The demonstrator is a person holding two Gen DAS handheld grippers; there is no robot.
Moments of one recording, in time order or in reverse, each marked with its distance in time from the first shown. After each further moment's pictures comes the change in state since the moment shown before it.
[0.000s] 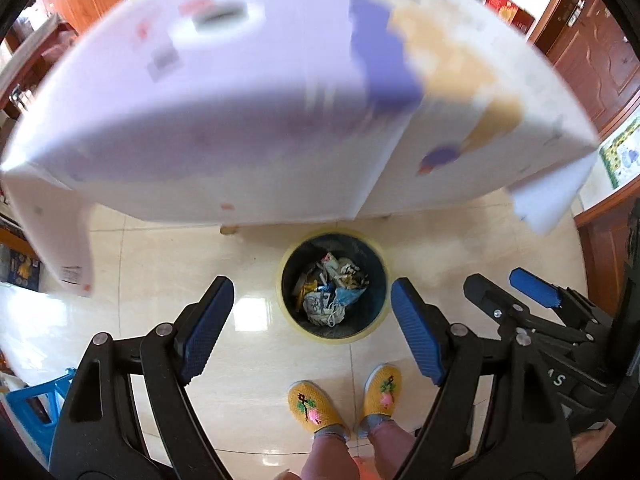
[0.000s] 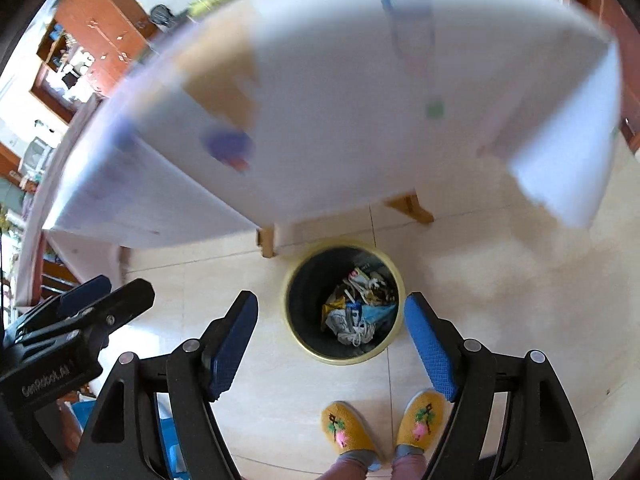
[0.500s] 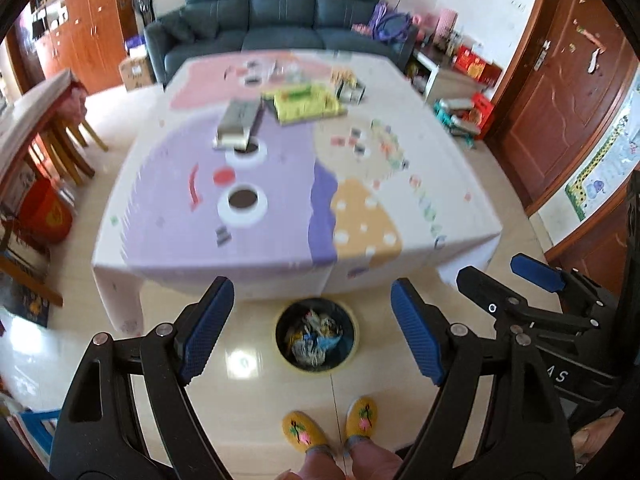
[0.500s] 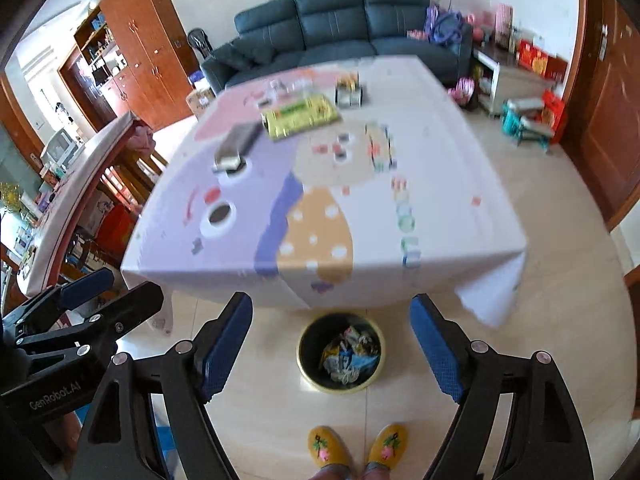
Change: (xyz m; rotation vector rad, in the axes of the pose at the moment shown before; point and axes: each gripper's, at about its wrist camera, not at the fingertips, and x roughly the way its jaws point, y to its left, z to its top) left arm -0.204 -0.015 0.059 0.029 -0.214 -0.048; right arm -0.208 0.084 0.077 -0.140 -0.181 -0.050
